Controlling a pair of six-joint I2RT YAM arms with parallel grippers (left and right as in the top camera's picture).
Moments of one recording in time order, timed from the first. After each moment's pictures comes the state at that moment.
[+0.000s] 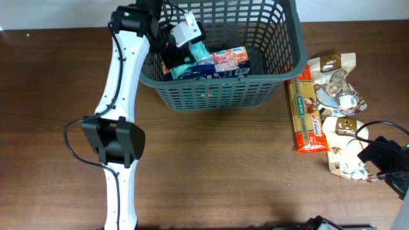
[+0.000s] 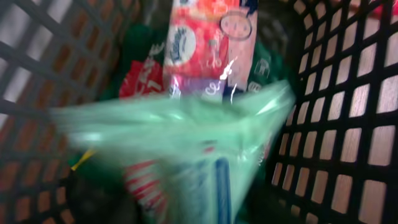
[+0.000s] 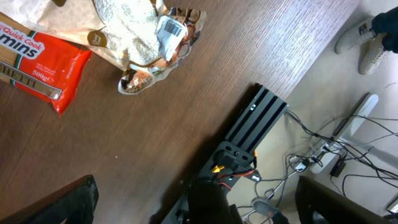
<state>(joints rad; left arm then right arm) -0.20 2.37 2.54 -1.38 0.54 0.92 -0.58 1.24 1.42 -1.69 0.17 0.40</state>
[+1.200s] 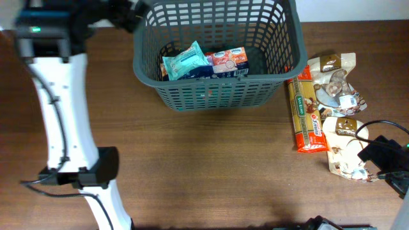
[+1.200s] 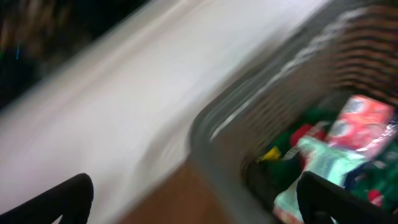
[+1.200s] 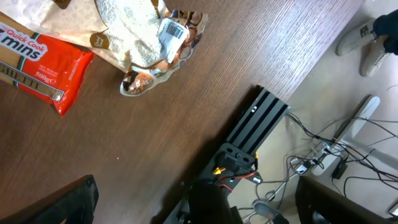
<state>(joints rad) 0.00 2.09 2.82 -1.27 0.31 0.57 -0.58 1.24 1.42 -1.68 0.17 0.39</state>
